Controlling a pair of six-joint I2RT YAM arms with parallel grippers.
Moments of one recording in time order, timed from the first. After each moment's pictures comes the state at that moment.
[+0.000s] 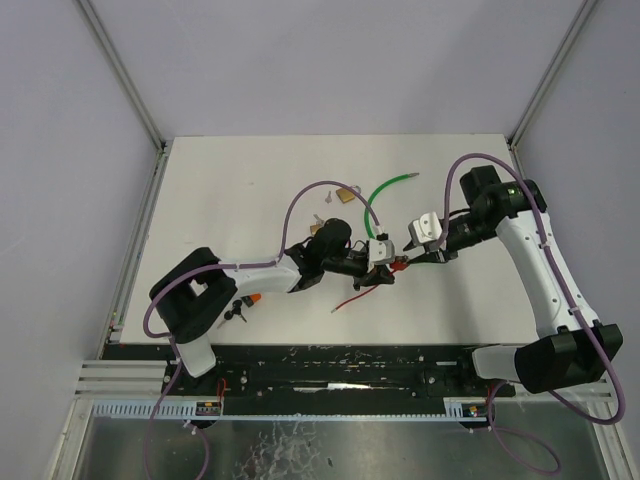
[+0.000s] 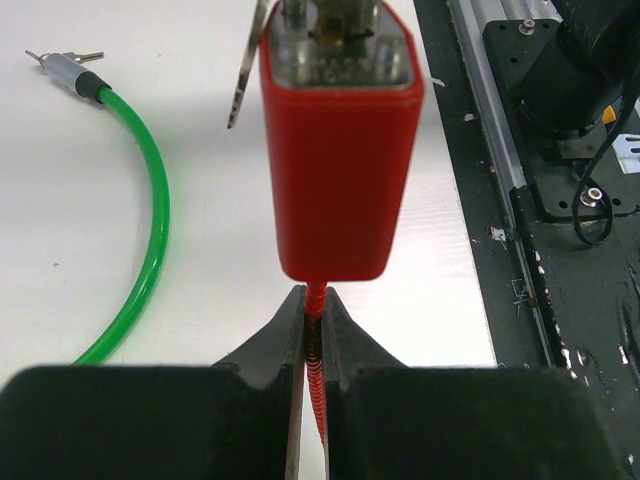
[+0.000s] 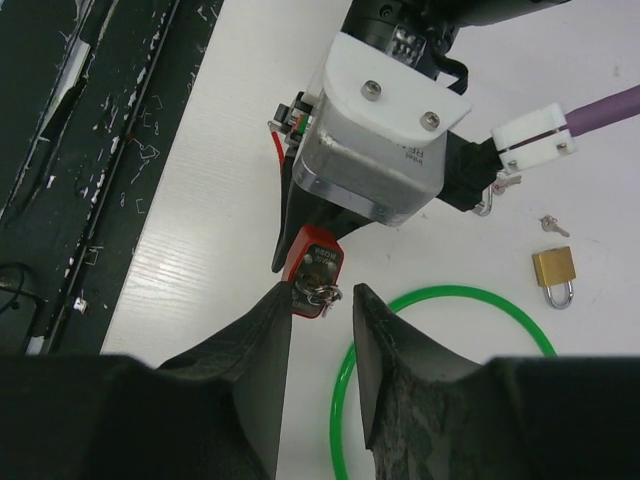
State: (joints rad) left arm -0.88 1.76 0.97 0.45 0.71 0.22; right arm 0.18 1.32 1.39 -1.52 -0.98 -1.76
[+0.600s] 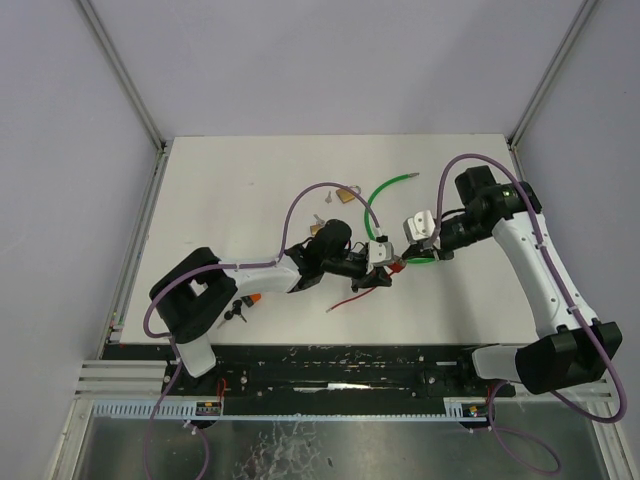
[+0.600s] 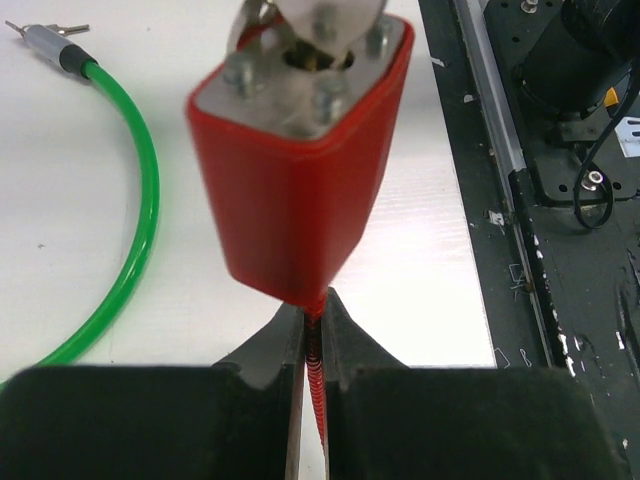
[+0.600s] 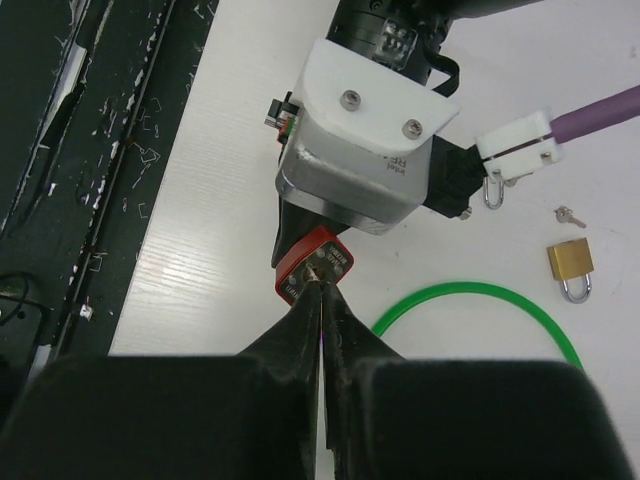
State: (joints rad) left arm -0.89 1.76 0.96 0.42 0.71 0.23; right arm 0.21 1.32 1.37 -1.47 -0.95 -1.69
